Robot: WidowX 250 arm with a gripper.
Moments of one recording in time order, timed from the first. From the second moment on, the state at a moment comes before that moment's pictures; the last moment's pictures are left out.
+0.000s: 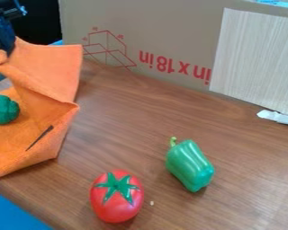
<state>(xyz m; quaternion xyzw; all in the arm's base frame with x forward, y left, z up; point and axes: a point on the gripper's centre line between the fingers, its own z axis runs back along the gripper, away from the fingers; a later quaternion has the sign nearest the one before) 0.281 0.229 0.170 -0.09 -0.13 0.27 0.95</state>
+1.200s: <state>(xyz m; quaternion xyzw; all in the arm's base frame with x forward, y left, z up) 0.220 0.283 0.136 0.00 -0.07 0.27 0.96</state>
